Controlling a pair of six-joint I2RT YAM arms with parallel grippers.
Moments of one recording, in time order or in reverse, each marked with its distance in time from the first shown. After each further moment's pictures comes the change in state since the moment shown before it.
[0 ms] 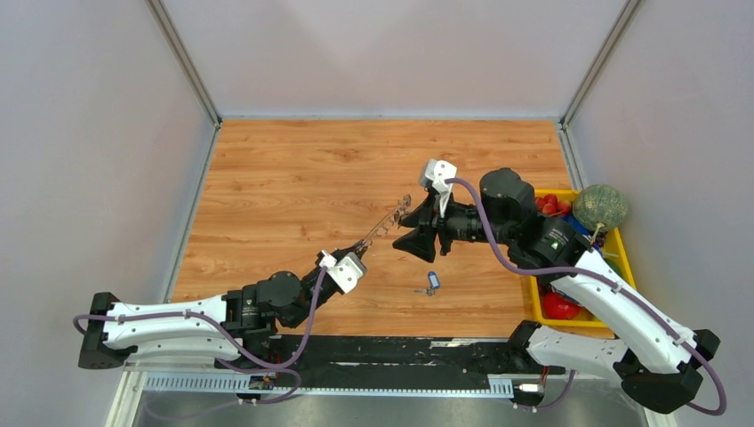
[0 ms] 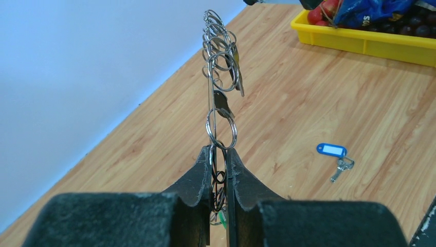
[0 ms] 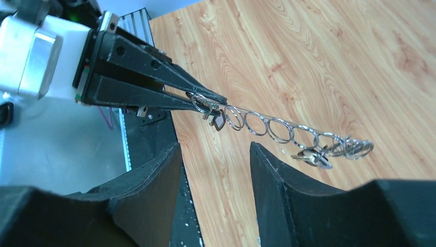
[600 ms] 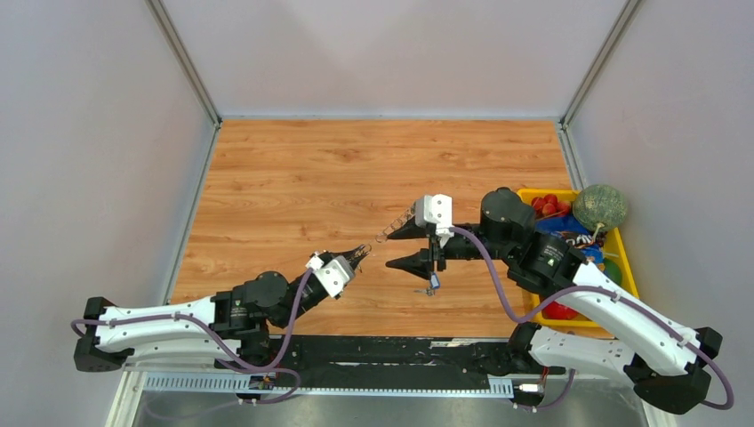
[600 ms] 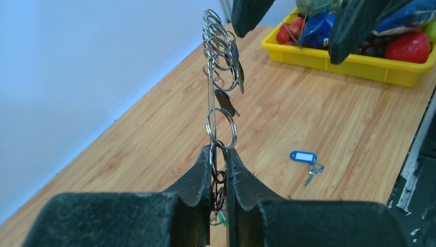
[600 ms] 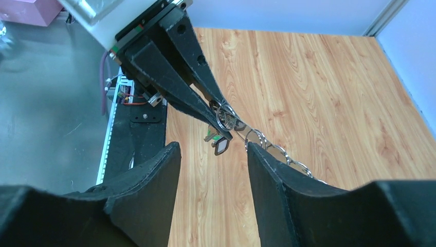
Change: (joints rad) left arm 0.000 -0.071 0.003 -0.053 0.117 -0.044; right arm 0.105 -0.086 -0.145 0.191 -0.085 -0.257
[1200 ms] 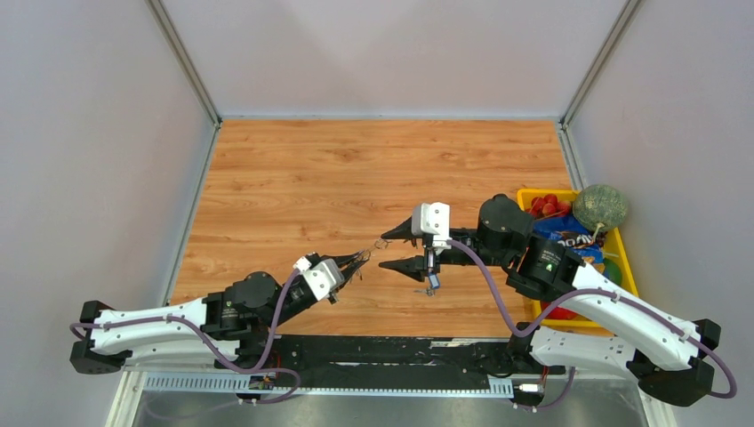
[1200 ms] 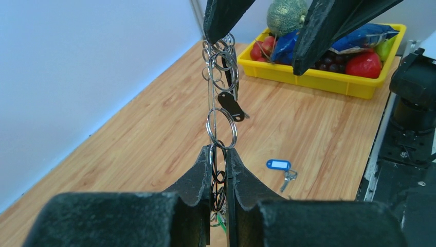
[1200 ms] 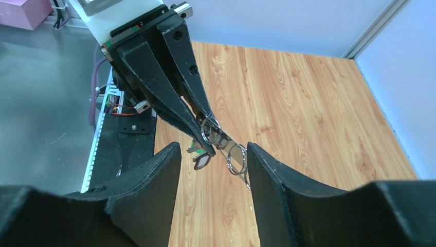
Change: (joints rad) left arm 0.000 -0.065 0.000 -0.018 0.101 -0.051; right arm 0.096 0.000 -0.003 0.061 0.097 -0.050
